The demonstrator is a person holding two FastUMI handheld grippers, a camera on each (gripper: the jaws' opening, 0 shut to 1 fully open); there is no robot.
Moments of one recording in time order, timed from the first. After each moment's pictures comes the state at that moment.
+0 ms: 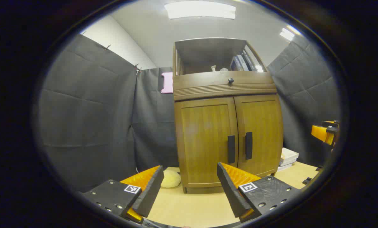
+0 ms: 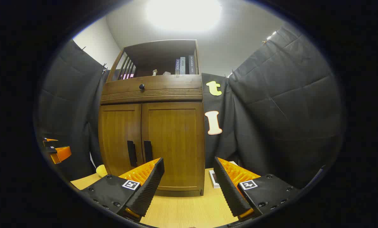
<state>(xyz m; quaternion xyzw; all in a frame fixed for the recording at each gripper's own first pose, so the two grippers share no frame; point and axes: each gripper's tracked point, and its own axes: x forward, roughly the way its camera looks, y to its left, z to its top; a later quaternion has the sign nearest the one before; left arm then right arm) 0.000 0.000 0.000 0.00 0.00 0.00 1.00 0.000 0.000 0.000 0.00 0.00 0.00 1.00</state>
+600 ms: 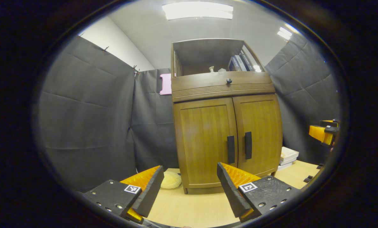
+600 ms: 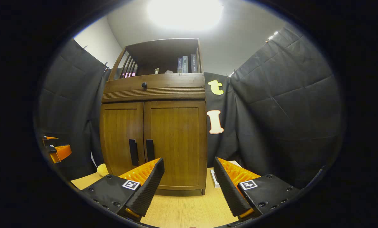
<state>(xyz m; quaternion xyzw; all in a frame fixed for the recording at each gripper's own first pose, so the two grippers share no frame) -0.001 0.000 0.003 0.01 -0.01 0.00 1.00 0.001 0.007 -0.002 -0.01 0.00 0.01 1.00</state>
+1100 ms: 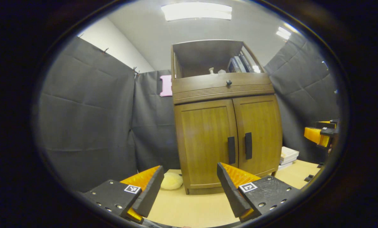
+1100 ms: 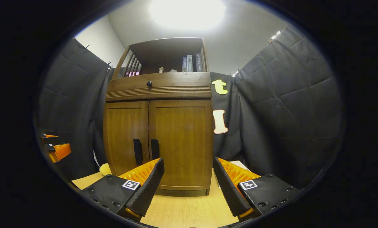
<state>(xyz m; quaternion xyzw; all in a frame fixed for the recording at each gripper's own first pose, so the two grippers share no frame) -0.008 0.010 0.010 0.01 -0.01 0.00 1.00 0.014 0.027 -0.006 -0.01 0.01 0.03 1.00</state>
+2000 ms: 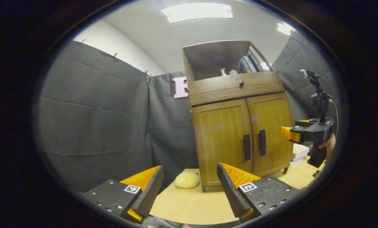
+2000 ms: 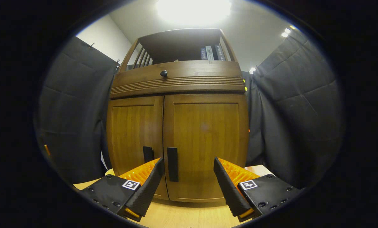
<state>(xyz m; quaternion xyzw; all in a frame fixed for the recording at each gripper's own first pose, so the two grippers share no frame) -0.031 0.040 0.018 0.03 -0.01 0.07 1.00 0.120 0.103 -0.011 -0.01 0.01 0.09 1.00</state>
